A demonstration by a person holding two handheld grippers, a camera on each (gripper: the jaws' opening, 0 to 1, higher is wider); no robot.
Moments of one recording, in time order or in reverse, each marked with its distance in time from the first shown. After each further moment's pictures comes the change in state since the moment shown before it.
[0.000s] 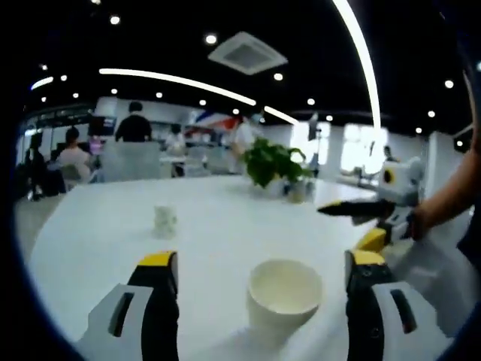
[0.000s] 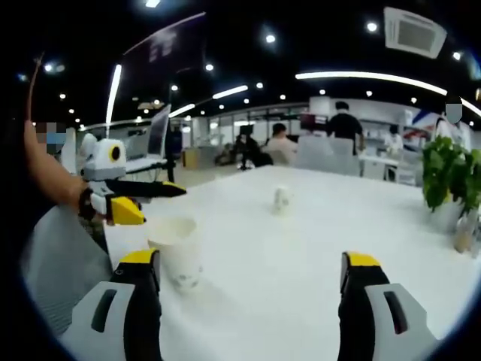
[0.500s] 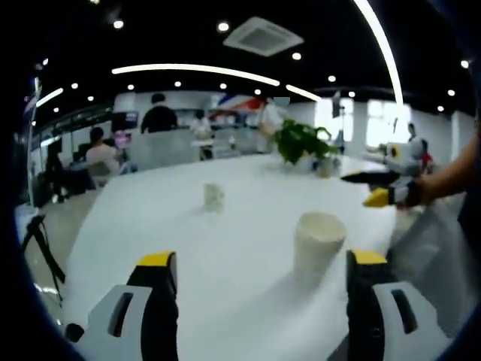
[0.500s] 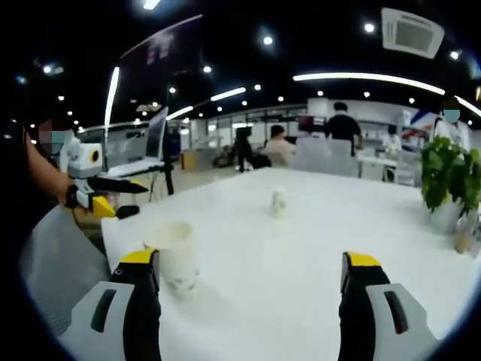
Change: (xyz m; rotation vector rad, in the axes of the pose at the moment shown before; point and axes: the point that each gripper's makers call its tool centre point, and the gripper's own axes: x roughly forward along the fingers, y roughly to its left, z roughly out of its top) left arm -0.082 0.045 -0.026 0.023 0.101 0.205; right arm 0.005 -0.002 0.000 -0.002 -0.002 0.003
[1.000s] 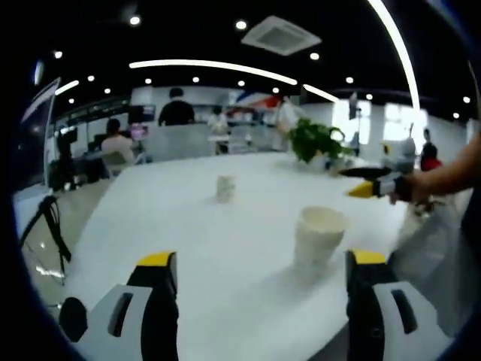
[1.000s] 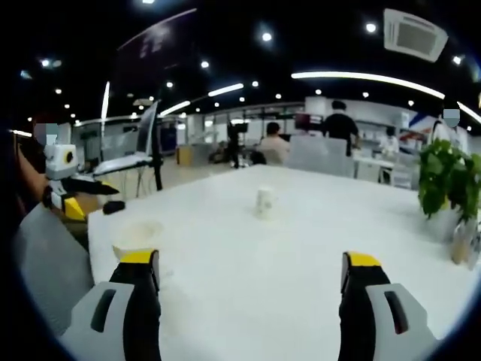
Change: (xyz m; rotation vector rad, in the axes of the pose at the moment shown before) left arm -0.007 -0.007 -0.011 -0.033 0.041 0.064; right arm 0.034 -0.044 0.005 -0.031 0.021 -0.024
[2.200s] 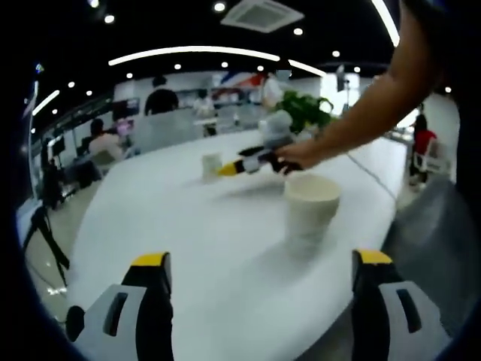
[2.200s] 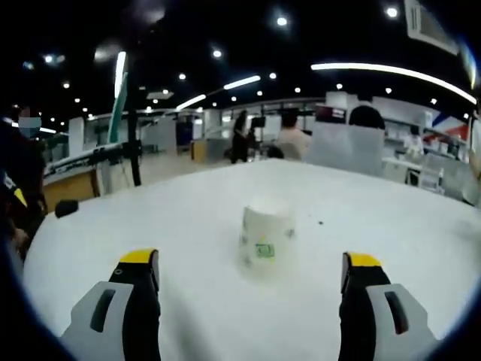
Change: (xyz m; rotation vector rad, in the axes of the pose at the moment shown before) left arm 0.012 -0.016 -0.029 0.108 0.122 -0.067; right arm 0.274 -0.035 0.002 -0.024 0.013 0.108
